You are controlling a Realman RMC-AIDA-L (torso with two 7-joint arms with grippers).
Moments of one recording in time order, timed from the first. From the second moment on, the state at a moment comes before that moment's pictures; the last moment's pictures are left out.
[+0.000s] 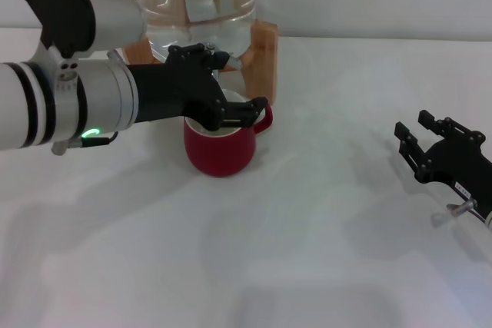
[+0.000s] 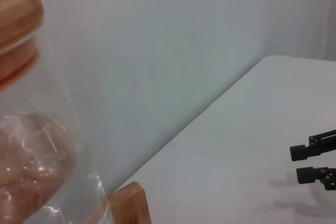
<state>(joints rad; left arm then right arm) -0.23 -2.08 1.55 1.60 -1.02 -0.99 1.04 0.45 2.02 0.46 0.25 -2.26 -1.10 0.19</state>
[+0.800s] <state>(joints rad) -0.28 -2.08 1.55 1.56 -1.01 -1.00 1.04 0.44 2.02 0.46 0.26 -2.26 -1.10 0.19</state>
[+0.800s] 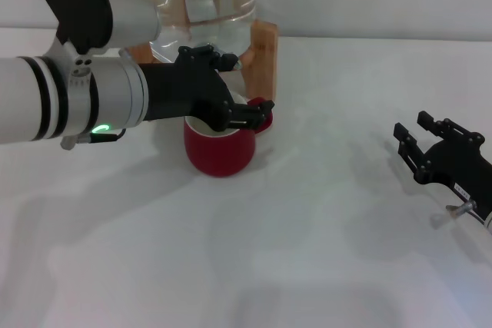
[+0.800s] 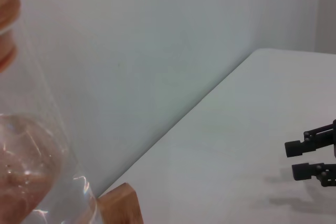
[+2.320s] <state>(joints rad) -0.37 -2.08 1.55 1.48 -1.00 -0.98 1.05 0.44 2.02 0.46 0.26 -2.26 -1.10 0.19</state>
